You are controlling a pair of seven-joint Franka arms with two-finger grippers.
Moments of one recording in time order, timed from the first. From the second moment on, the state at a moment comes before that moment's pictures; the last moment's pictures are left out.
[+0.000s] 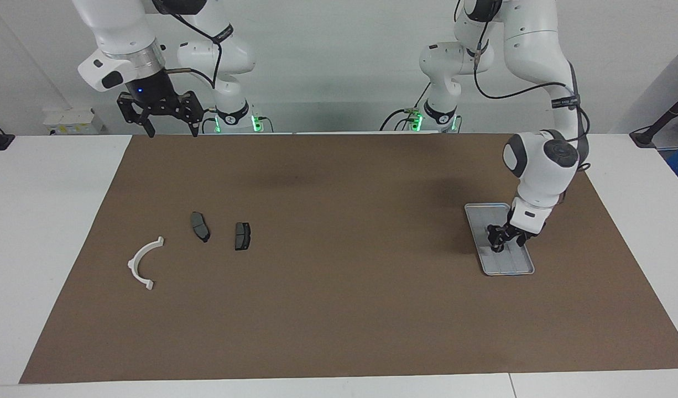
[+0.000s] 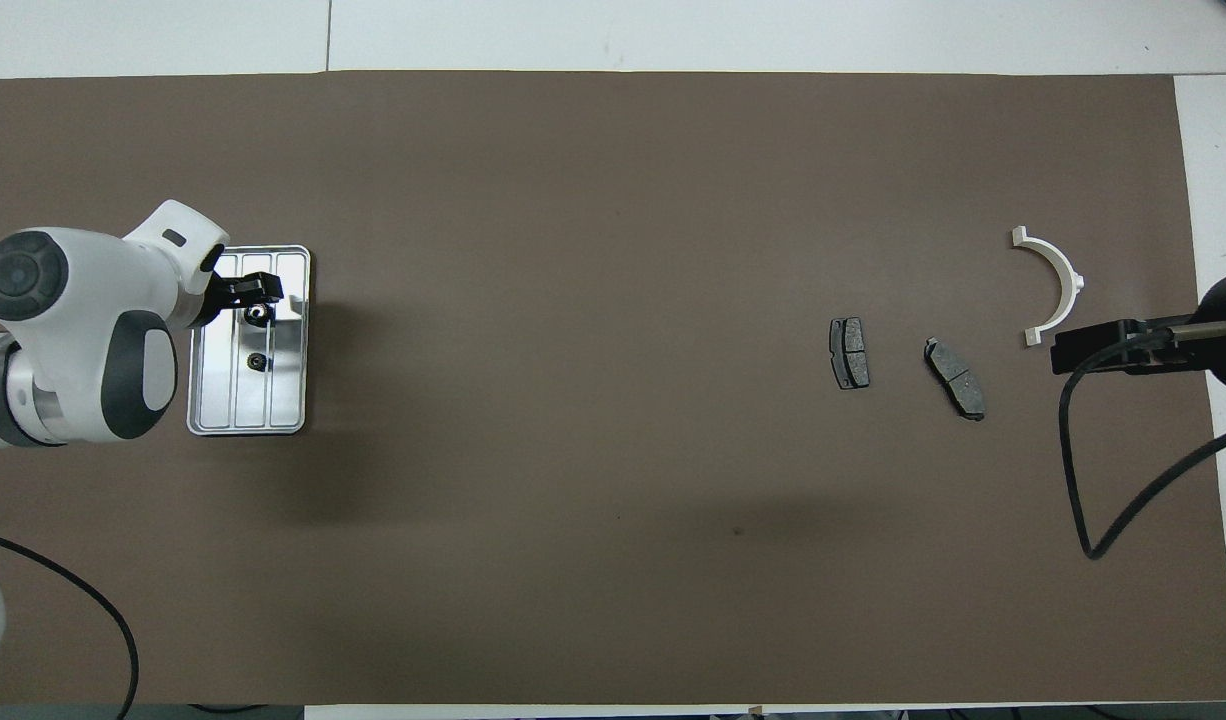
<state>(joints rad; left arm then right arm) 0.01 0.28 -0.02 -1.92 0.06 2.31 -0.17 0.02 -0.16 0.03 -1.72 -0.01 1.57 0.05</state>
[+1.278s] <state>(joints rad) 0.01 -0.13 -0.02 -1.76 0.01 1.59 -0.12 0.02 -0.16 0.03 -1.72 -0.01 1.57 0.05</state>
